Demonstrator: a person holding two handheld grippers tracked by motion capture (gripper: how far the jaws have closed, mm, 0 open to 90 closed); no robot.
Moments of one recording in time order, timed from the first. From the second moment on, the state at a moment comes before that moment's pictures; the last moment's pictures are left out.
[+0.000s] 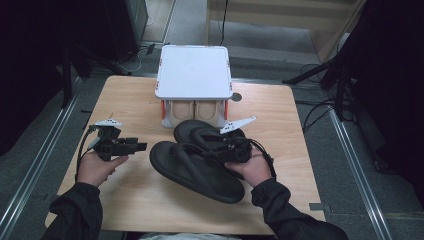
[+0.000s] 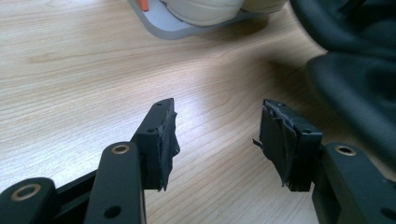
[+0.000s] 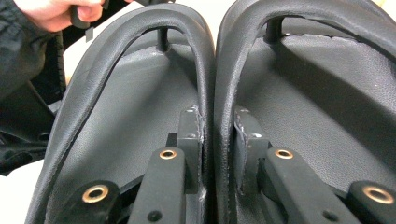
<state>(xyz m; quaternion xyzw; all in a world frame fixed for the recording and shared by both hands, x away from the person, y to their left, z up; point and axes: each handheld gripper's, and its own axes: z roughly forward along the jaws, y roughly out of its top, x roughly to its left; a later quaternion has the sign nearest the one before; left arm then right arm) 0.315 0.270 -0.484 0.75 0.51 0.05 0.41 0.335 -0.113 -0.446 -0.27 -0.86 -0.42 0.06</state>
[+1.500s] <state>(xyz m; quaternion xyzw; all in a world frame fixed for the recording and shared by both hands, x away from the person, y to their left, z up) 0.314 0.278 -0.486 0.75 0.52 0.05 0.41 0.425 -0.087 -0.316 -0.33 -0.85 -0.42 0.00</state>
